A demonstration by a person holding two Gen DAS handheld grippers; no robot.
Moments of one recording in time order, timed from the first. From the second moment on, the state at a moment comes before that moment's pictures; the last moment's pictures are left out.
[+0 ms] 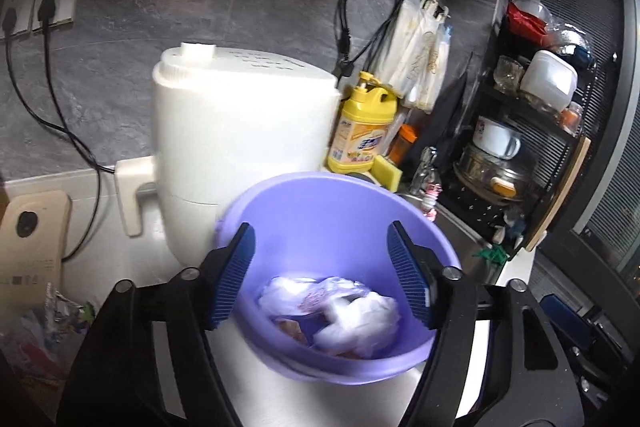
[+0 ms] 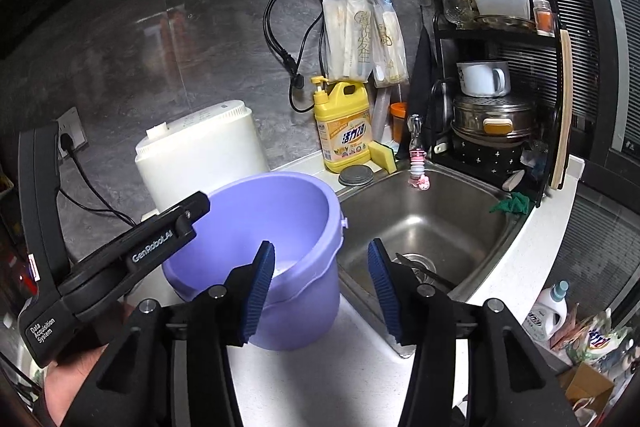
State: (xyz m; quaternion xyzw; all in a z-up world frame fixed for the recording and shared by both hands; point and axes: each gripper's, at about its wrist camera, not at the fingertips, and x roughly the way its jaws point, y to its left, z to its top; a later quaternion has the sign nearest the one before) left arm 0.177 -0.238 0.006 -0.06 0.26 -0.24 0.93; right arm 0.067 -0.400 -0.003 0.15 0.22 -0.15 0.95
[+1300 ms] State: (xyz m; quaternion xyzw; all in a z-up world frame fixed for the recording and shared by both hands) left arm 0.114 -0.032 0.012 -0.06 0.26 0.01 0.96; right arm 0.085 -0.290 0.003 0.13 0.22 0.03 0.97
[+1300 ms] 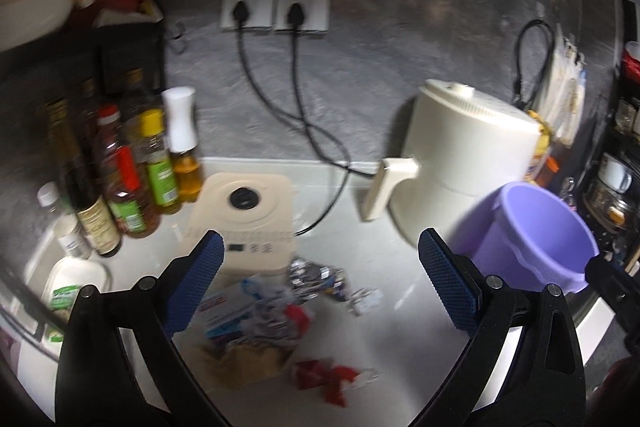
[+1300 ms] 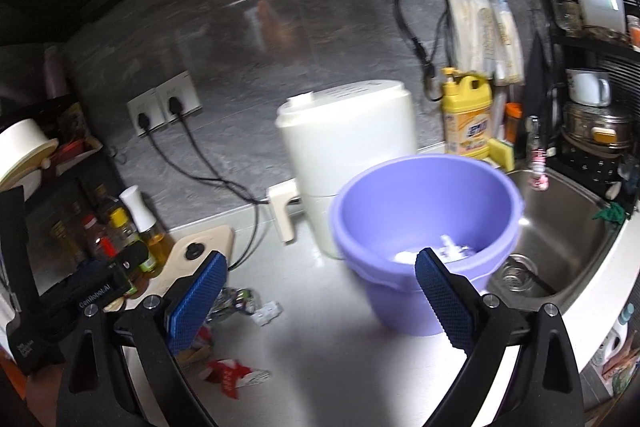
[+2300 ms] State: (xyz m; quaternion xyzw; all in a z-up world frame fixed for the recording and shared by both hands) left arm 0.094 0.033 -0.099 -0.10 0.37 0.05 0.92; right arm 0.091 -0.205 -0.096 0.09 0.34 0.13 0.93
